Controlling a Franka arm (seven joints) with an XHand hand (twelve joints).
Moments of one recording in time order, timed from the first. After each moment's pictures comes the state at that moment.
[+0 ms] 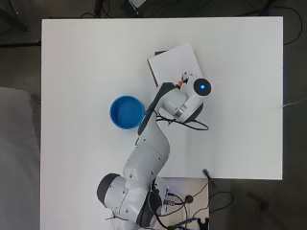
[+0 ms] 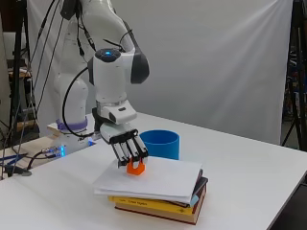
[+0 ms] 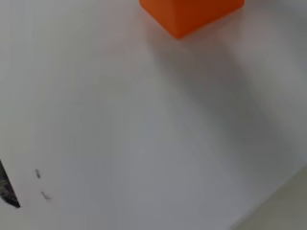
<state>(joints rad) 1.20 0.27 -1.64 -2.27 0.38 2.06 -1.21</state>
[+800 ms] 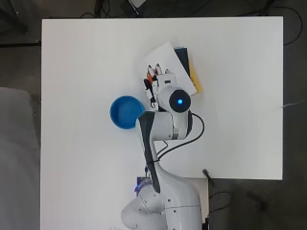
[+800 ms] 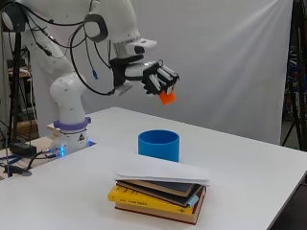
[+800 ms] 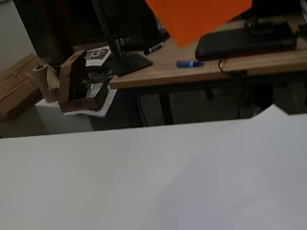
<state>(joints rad) 0.67 -0.50 -0.78 -2.29 -0.14 2.05 -0.93</state>
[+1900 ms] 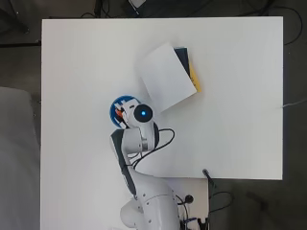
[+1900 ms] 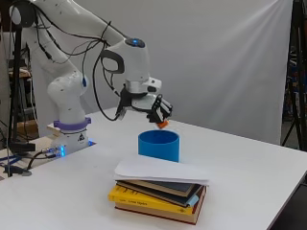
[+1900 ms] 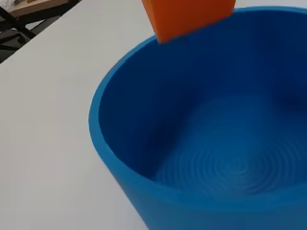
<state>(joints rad) 0.53 -0.51 -0.46 -2.70 0.00 2.14 -1.15</state>
